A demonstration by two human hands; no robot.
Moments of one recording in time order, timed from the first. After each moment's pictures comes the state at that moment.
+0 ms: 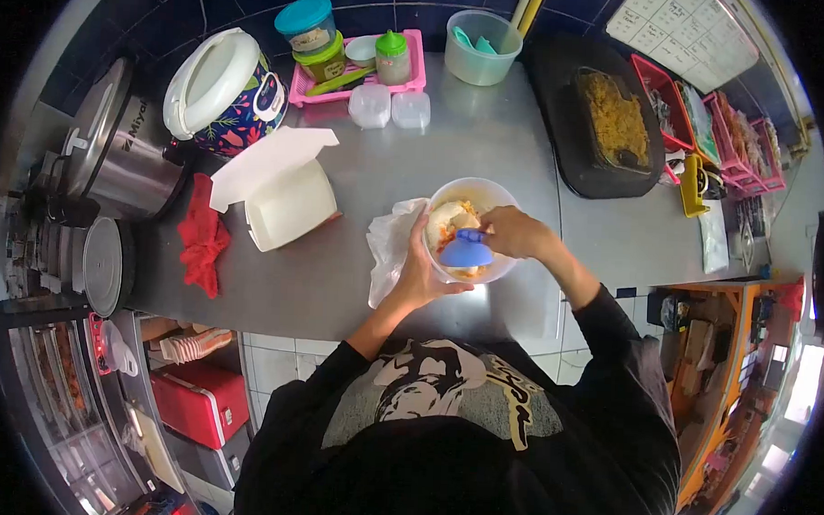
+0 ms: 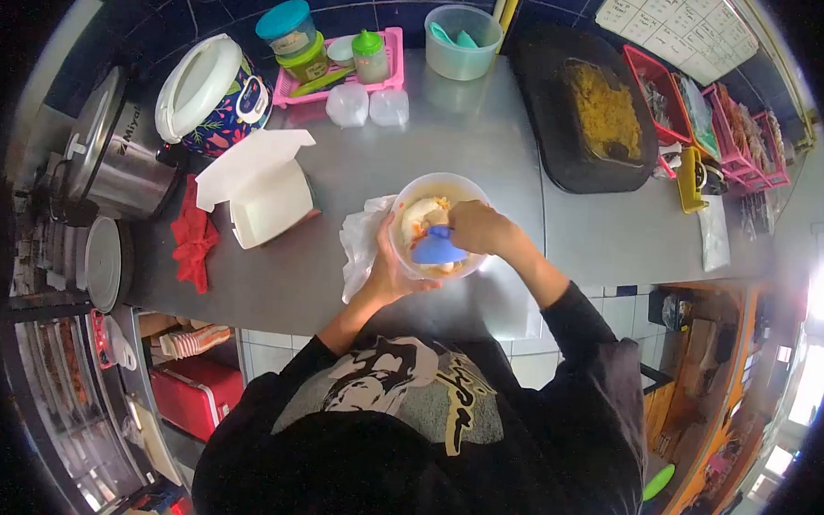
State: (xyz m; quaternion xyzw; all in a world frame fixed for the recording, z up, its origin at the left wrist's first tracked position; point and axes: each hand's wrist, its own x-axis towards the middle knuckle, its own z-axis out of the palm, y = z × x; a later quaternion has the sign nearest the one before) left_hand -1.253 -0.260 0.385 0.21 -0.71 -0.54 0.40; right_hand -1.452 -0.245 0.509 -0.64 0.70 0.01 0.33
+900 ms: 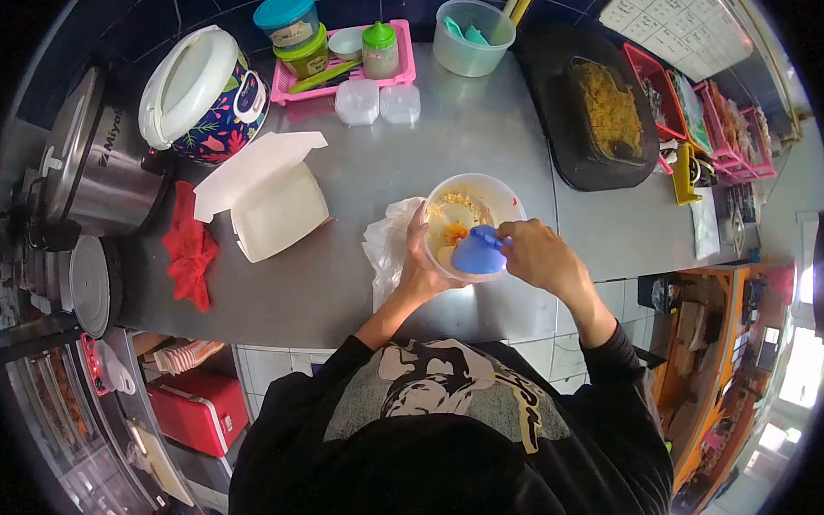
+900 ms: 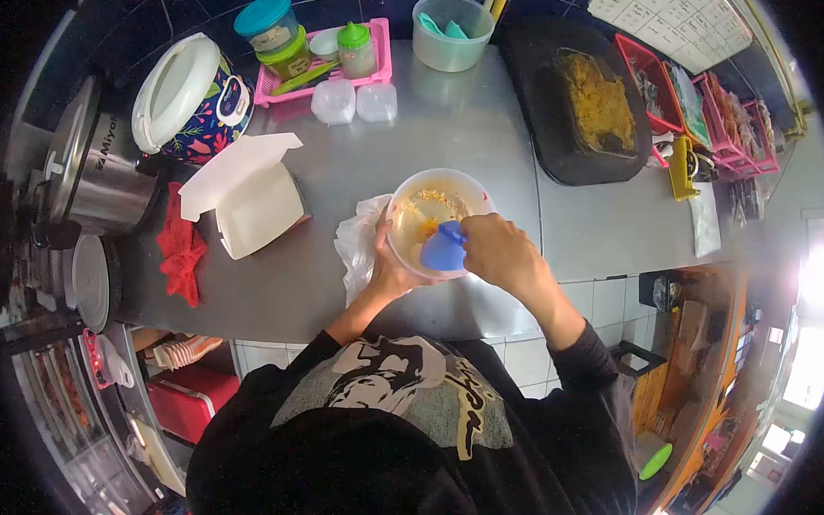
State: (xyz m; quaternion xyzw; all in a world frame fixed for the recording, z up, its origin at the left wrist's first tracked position) left_hand -1.269 -0.273 0.378 0.18 -0.75 -0.38 0.50; right_hand -1.426 -0.215 0.578 -0.54 0.79 0.00 0.31
